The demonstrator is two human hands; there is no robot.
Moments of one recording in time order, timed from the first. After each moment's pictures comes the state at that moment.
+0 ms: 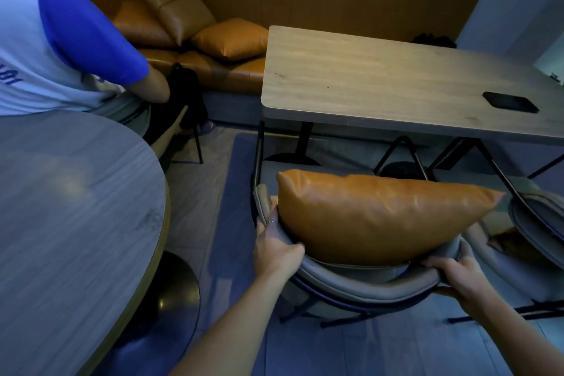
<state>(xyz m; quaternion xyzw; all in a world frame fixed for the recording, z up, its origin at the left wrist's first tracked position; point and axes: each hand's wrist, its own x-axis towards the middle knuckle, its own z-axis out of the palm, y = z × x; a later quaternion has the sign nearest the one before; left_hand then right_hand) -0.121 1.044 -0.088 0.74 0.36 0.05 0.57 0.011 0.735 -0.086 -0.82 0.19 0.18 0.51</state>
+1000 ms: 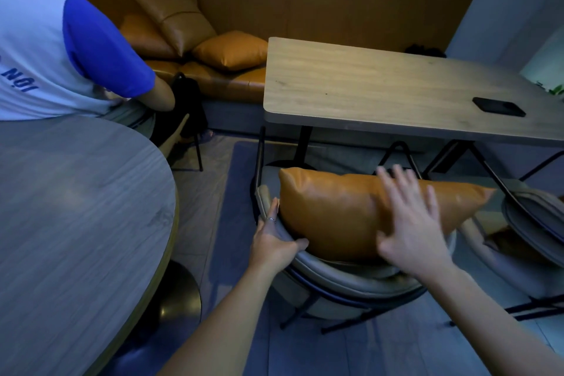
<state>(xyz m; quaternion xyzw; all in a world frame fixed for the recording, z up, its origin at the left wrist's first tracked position) -0.133 1.070 -0.097 0.73 0.29 0.01 0.62 -0.045 0.849 0.002 -0.95 -0.29 -0.09 0.11</state>
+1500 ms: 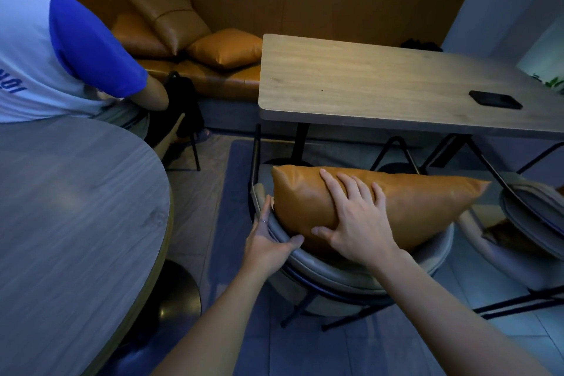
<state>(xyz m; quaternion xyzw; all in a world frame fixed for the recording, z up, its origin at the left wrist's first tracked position) -0.139 1.073 -0.106 0.73 0.29 0.03 0.62 -0.052 0.908 -0.024 -0.94 -0.33 -0.08 0.06</state>
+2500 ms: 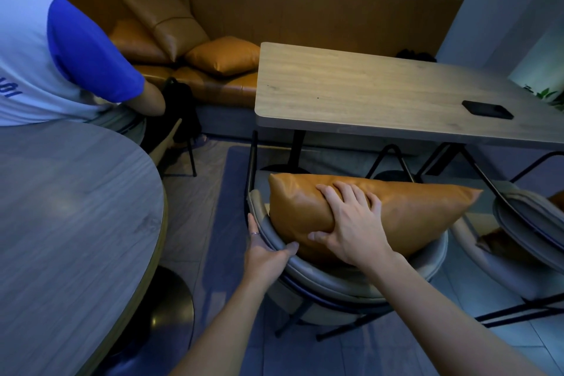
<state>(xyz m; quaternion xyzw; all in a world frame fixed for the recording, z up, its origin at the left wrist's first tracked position) -0.135 1.058 -0.115 0.64 0.33 0.05 0.69 -0.042 0.909 -0.024 -0.95 -0.31 -0.06 0.04</state>
